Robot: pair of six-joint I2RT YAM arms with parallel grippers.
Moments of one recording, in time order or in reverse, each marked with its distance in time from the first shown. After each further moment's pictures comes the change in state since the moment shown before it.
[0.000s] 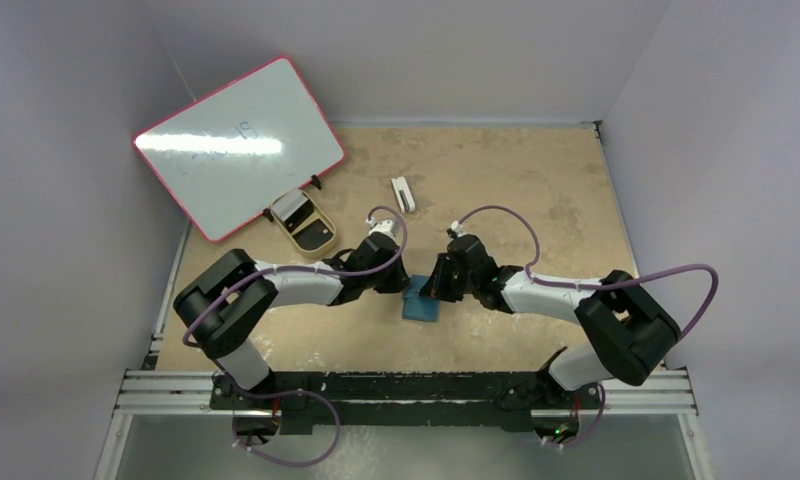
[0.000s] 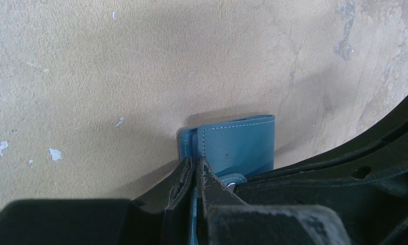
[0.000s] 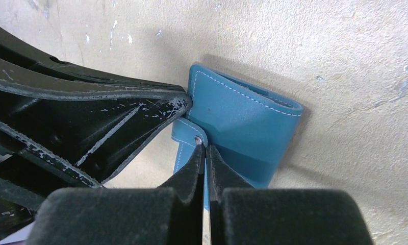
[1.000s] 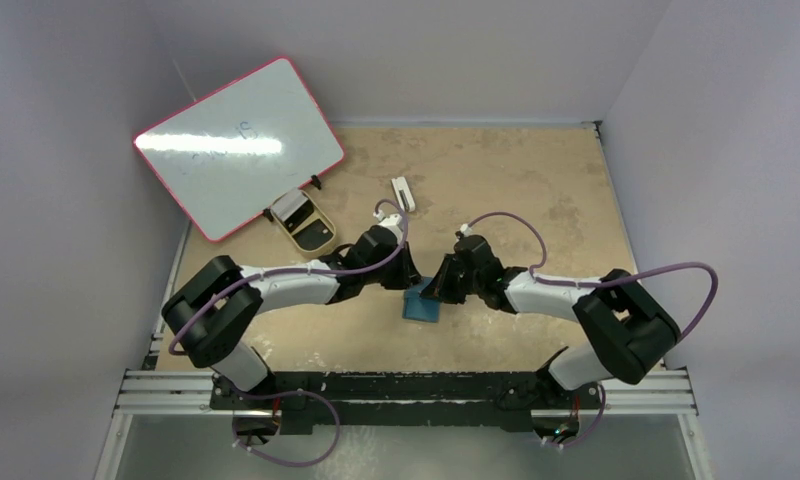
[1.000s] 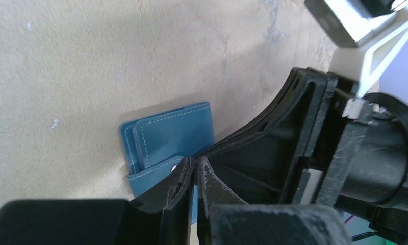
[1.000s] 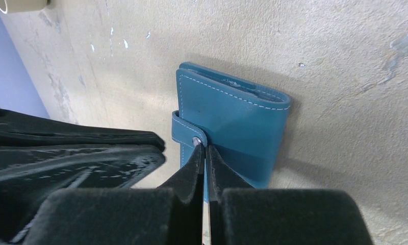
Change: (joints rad) left arm -0.013 -0.082 0.039 -0.022 0.109 0.010; right arm -0.042 0.005 -0.038 0.027 -0.053 0.110
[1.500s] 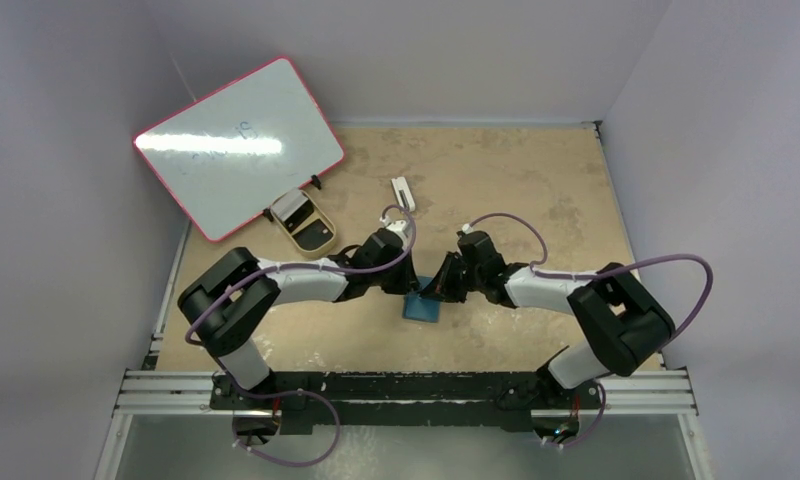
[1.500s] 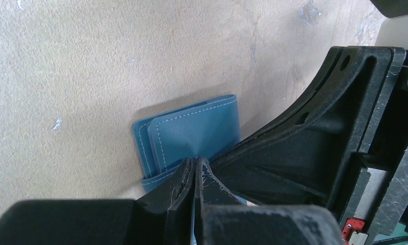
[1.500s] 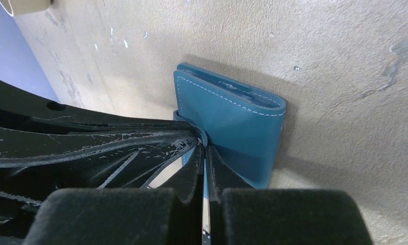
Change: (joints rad) left arm -0.007 0.099 0.014 -0.012 0.019 0.037; right arm -0.046 0.056 0.010 0.005 -0.096 0.026
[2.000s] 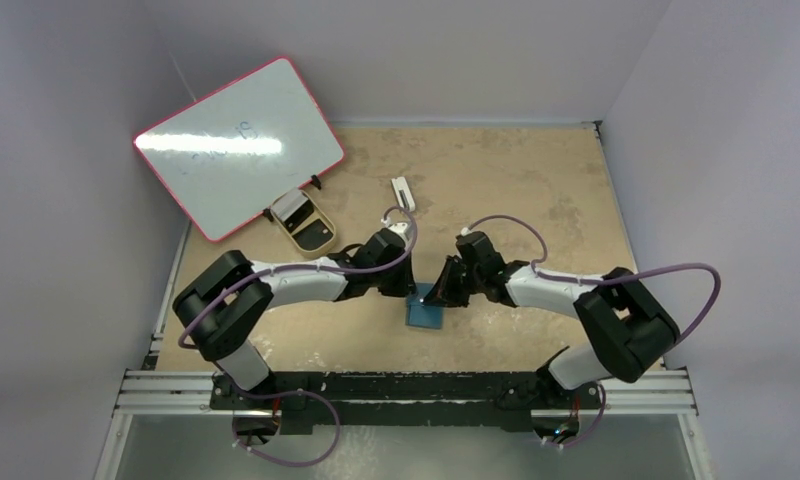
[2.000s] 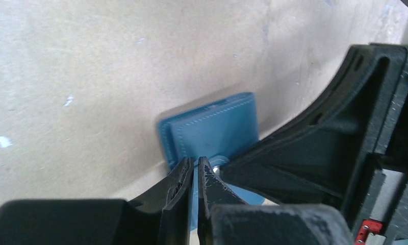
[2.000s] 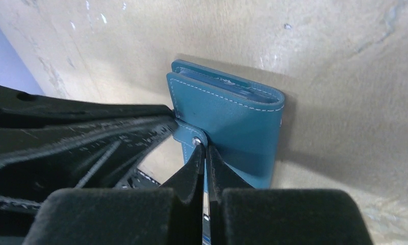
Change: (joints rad) left arm -0.012 -0.024 0.031 -0.113 -0.016 0.035; right arm 0.003 -0.038 0.028 -0.121 -0.027 -0.003
